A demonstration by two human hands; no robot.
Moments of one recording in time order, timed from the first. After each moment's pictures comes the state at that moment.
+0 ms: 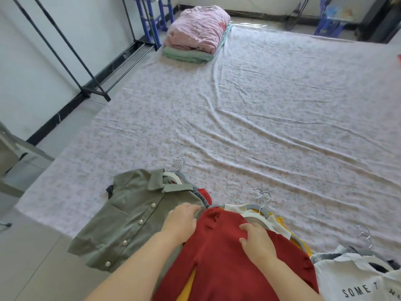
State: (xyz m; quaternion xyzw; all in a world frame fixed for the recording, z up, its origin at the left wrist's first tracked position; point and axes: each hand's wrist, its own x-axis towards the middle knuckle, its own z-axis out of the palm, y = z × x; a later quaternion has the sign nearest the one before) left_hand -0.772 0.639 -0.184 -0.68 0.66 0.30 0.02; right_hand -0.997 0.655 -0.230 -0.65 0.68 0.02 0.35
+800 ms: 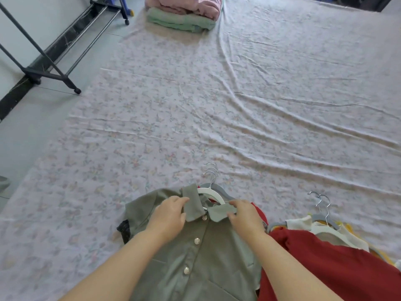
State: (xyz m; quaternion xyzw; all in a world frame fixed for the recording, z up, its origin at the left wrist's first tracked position) left_hand -0.510 0.494 -0.321 -0.62 0.72 0.33 0.03; right_hand -0.724 0.501 -0.327 -0.56 0.75 0.01 0.35
